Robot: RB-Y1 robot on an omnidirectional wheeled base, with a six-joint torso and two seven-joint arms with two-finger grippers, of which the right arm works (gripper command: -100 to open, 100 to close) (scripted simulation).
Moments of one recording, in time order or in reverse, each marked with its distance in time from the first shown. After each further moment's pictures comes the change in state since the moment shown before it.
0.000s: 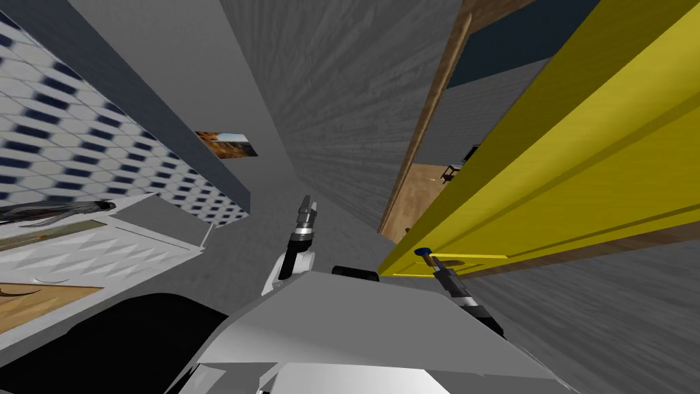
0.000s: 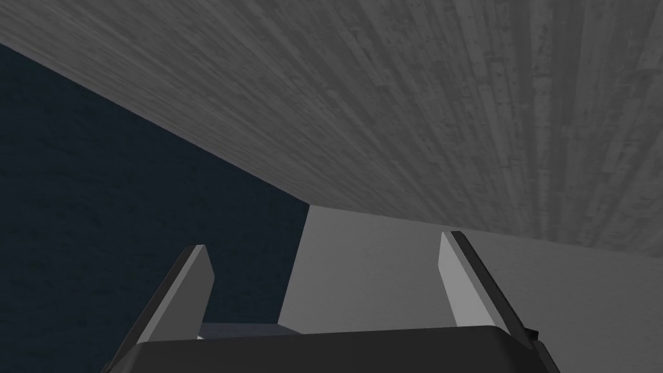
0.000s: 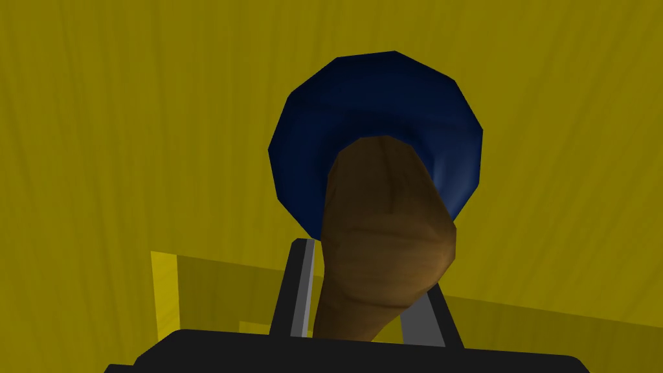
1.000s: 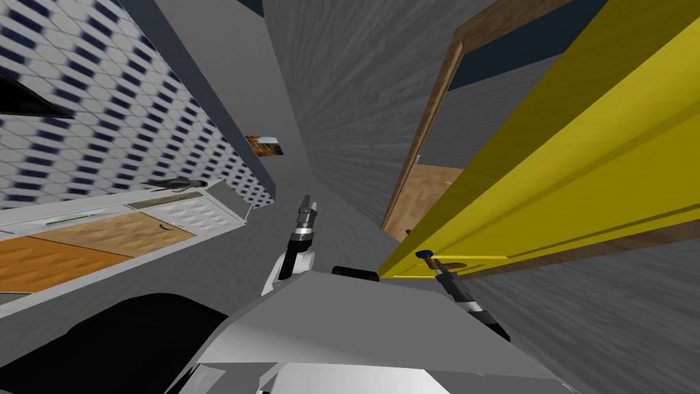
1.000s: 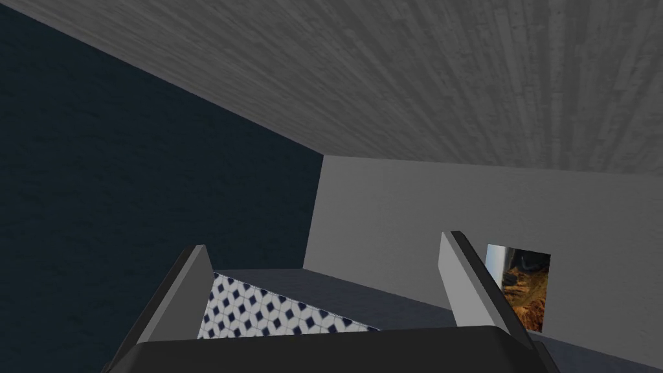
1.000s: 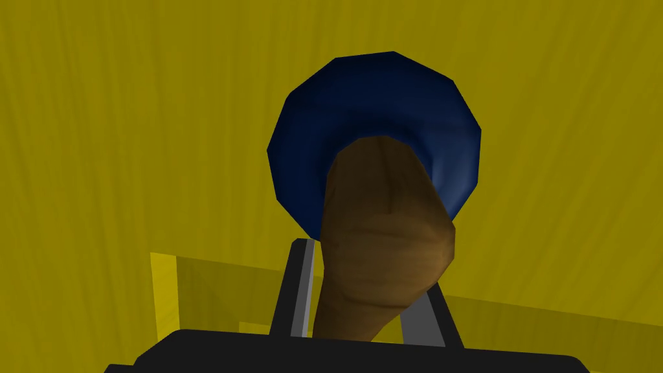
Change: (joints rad) arm -0.010 -0.008 0.016 0.066 0.001 -0.065 -0.012
